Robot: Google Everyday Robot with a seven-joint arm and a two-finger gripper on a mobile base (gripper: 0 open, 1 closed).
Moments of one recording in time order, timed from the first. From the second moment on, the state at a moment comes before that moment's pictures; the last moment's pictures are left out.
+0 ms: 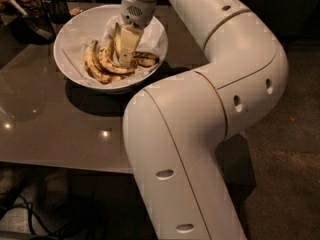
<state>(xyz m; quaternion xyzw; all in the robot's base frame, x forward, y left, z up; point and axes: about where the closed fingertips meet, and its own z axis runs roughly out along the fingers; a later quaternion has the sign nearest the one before) 0.688 0.067 0.902 -0.64 0.76 0.10 0.09</state>
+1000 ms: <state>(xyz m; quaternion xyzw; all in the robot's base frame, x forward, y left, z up) 0.691 0.061 0.893 -0.64 0.76 0.11 0.09</state>
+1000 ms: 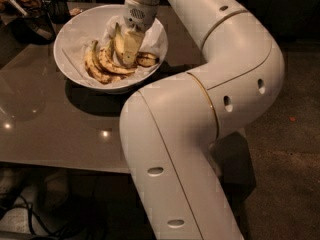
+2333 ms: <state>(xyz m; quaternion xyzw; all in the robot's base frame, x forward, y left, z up) 0.695 0.061 0.909 -0.64 0.75 0.10 0.13</state>
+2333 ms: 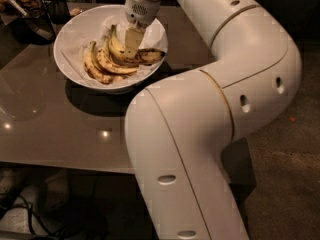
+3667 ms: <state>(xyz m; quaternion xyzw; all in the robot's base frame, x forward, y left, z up) 0.666 0.050 0.943 -0.67 0.72 0.08 0.19</state>
